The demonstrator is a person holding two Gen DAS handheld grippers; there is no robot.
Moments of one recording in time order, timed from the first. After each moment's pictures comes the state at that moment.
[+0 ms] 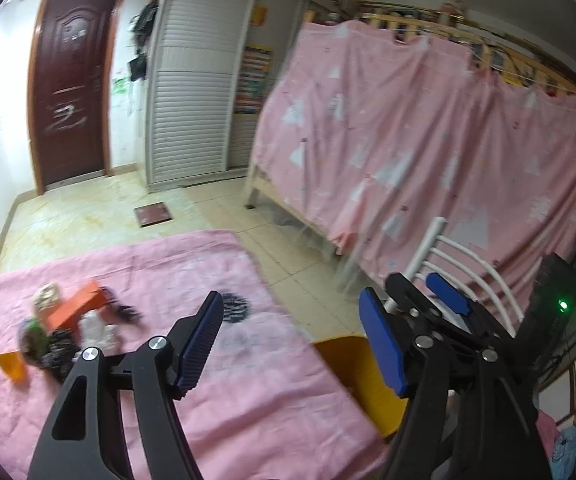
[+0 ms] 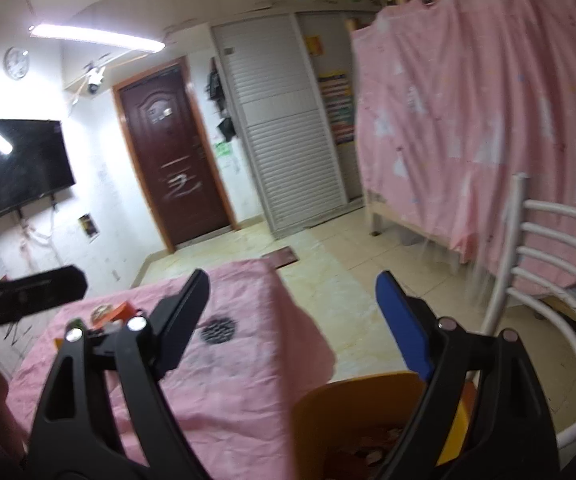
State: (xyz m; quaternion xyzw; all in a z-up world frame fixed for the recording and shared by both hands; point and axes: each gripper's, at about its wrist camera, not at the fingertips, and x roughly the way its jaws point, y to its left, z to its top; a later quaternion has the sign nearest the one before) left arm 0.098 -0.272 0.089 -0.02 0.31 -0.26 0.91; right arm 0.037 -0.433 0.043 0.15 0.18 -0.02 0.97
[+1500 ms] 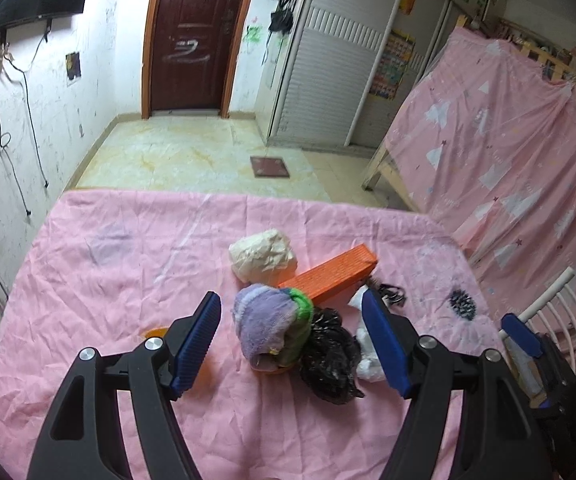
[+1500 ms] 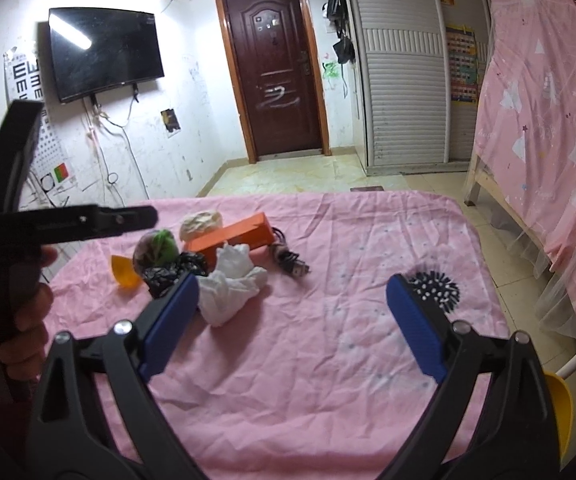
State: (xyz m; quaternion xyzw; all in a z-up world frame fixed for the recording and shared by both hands) left arm 0.197 -0.071 0.015 -0.09 0.40 -0.07 0.91; right arm 0.124 -0.256 0.011 0.05 0.29 0.15 0.94
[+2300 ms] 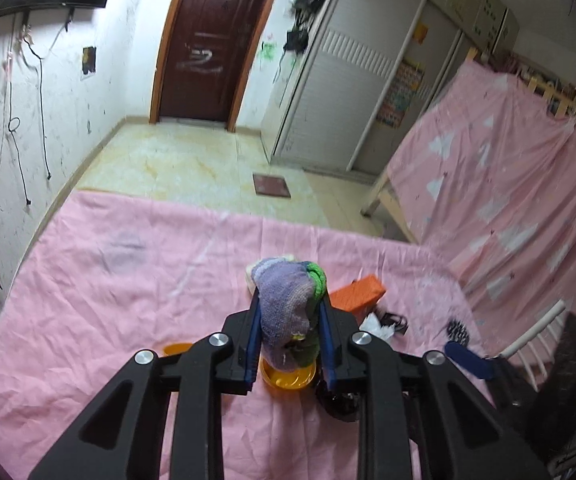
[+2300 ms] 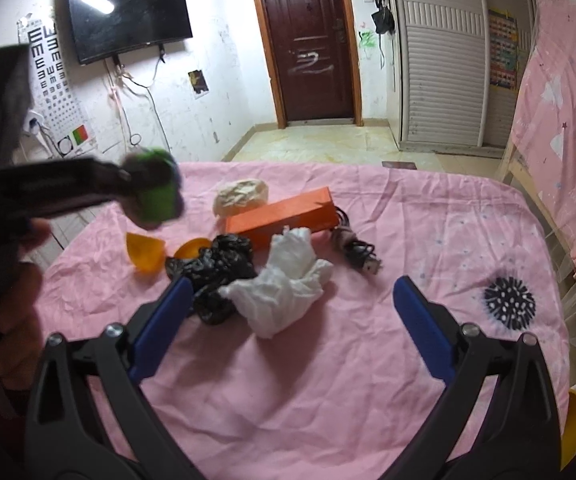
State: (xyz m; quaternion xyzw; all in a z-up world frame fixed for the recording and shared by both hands) left arm 0.189 -0.042 0.028 -0.14 0.35 -0.07 0.92; right arm 0.158 -0.202 -0.004 0.03 0.35 0.20 0.92
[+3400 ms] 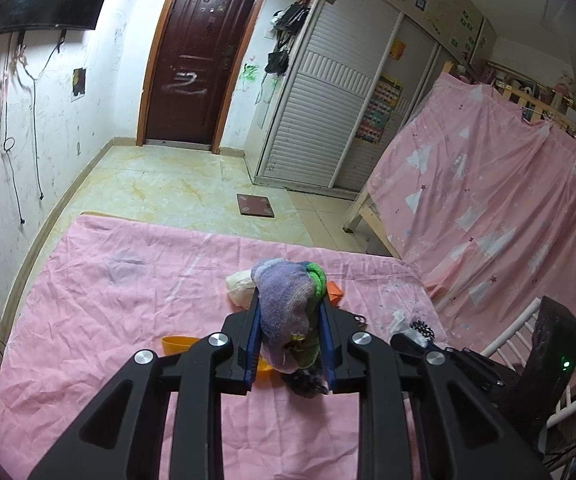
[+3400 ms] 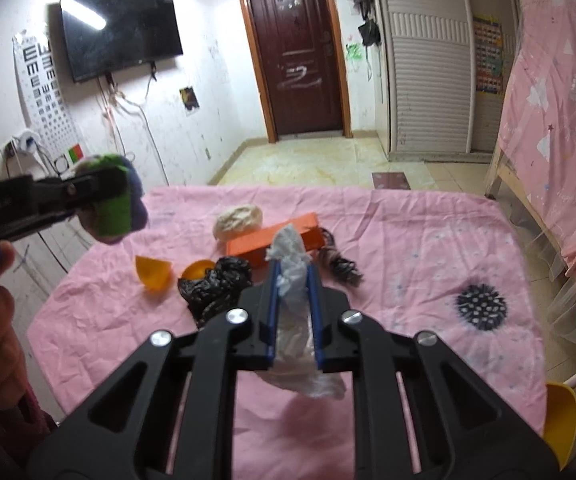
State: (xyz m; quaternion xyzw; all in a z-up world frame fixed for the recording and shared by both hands) left arm 0.147 -0.054 0.063 -0.13 0.32 -0.09 0.93; right arm 0.133 -0.229 0.026 0.04 0.32 0.18 0.93
